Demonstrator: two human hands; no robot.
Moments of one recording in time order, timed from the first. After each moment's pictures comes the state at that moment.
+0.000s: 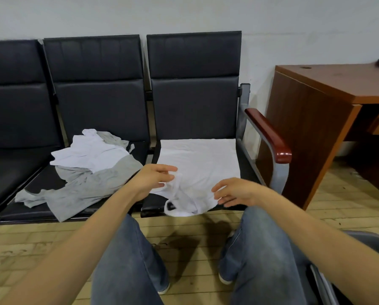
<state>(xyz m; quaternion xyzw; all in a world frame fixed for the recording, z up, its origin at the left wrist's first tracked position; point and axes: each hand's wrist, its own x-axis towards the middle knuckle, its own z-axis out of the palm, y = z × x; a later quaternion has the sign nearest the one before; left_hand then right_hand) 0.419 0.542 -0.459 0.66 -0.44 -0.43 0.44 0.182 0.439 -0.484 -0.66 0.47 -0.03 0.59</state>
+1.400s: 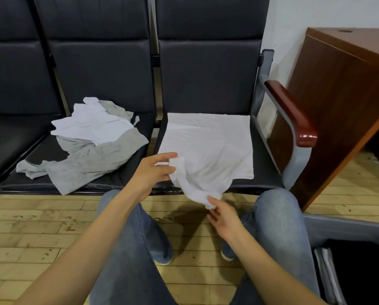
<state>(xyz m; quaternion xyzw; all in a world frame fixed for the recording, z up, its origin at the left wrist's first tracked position) 0.424 0.555 -0.502 0.61 -0.36 -0.44 0.55 0.233 0.500 -0.615 -0.21 0.48 -0.32 0.79</state>
